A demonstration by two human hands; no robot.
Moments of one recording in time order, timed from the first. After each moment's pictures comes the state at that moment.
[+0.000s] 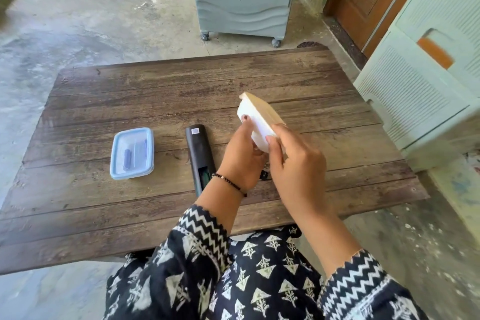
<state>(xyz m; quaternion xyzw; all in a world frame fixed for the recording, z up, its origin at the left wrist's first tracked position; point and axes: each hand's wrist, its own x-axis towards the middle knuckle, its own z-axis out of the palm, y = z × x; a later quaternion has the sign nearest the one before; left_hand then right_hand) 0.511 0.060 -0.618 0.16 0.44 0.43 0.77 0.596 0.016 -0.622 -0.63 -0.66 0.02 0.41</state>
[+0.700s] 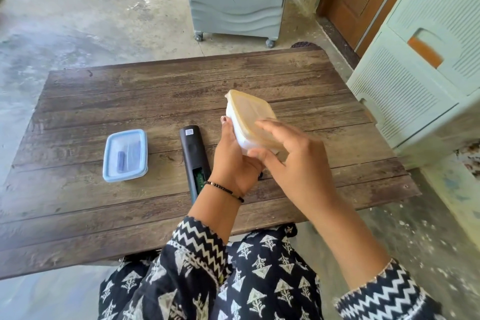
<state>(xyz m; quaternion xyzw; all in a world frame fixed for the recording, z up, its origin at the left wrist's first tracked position) 0.505 0.057 -0.625 0.12 0.35 0.47 0.80 0.608 0.009 -0.592 -0.58 -0.71 0.12 0.37</state>
